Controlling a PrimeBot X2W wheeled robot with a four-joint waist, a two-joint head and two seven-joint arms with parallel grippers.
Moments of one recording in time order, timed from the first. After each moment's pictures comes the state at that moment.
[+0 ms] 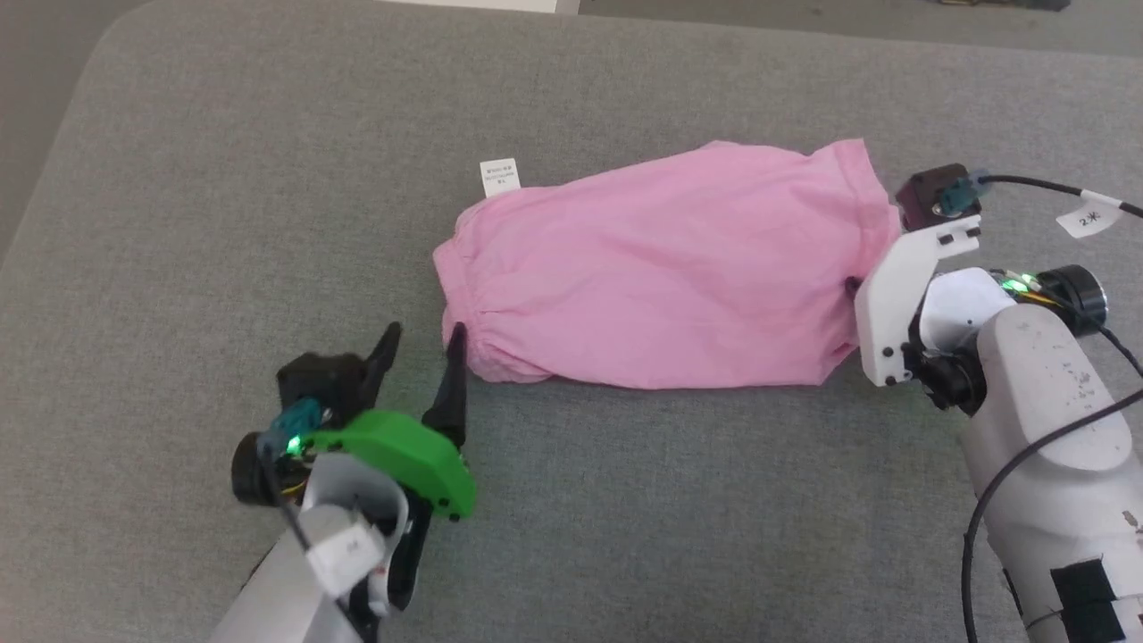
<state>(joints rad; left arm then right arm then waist) -0.29 0.27 -0.45 0.15 -0.56 0.19 -0.08 -0.68 -0.15 0.08 0.65 0.07 0.13 0.59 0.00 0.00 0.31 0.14</state>
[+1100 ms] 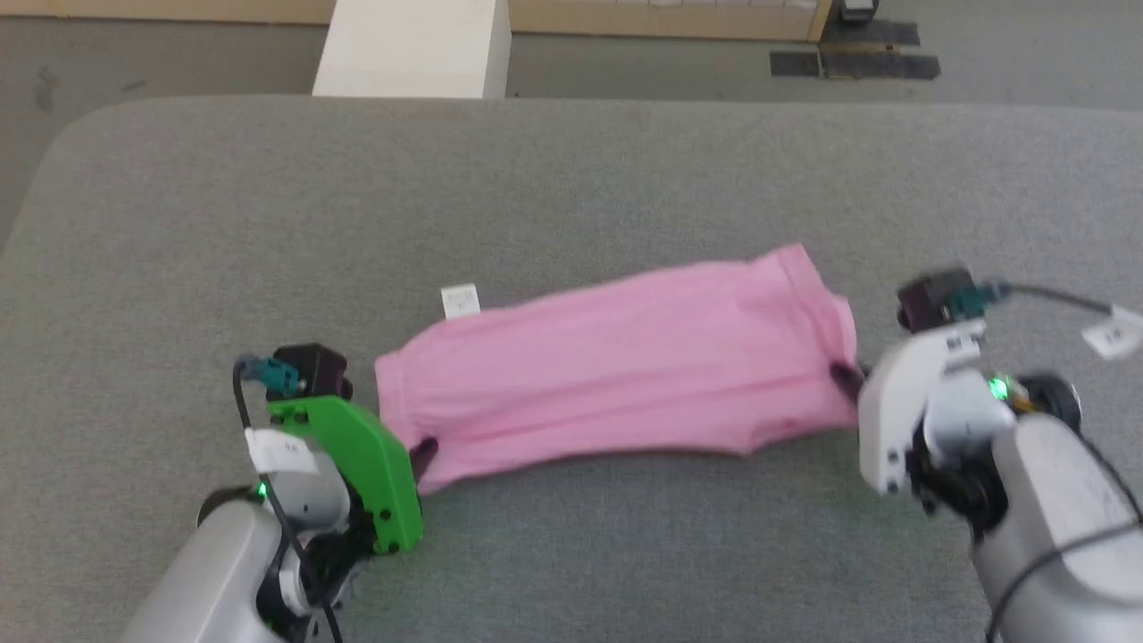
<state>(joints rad) -0.29 0.41 -0.43 0.06 -0.84 0.24 0.61 -0.45 -0.21 0.16 0.42 0.33 0.13 0.55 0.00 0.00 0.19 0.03</state>
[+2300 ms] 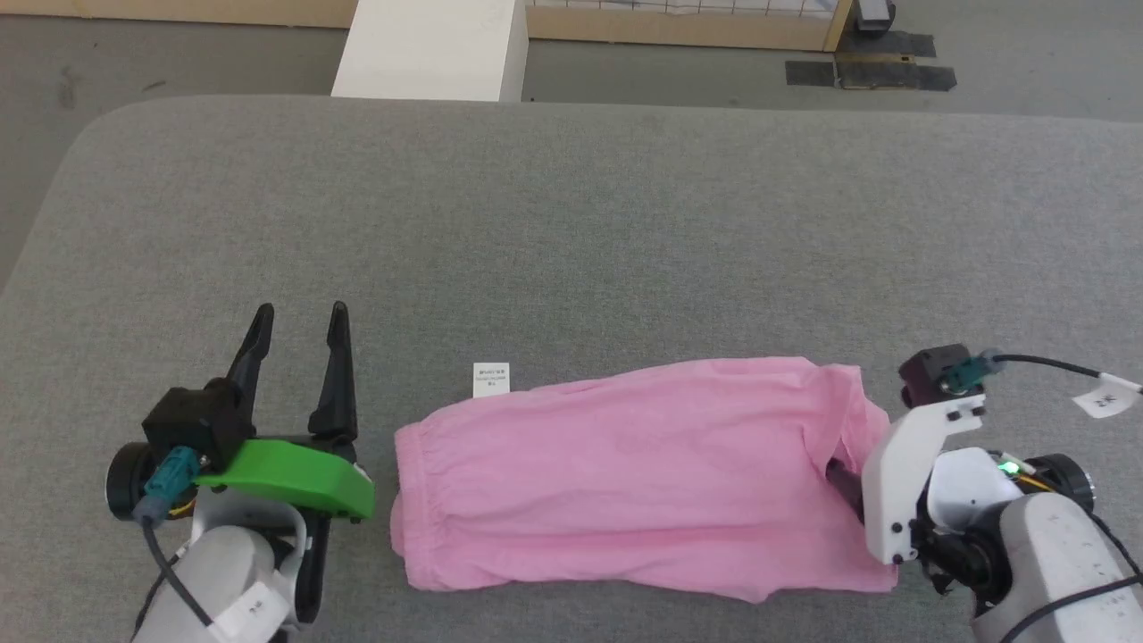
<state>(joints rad) -0.21 0.36 -0.30 0.09 -0.49 0.16 -0.25 -0.23 -0.15 0.05 0.21 0.25 0.13 0.76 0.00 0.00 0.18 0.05</state>
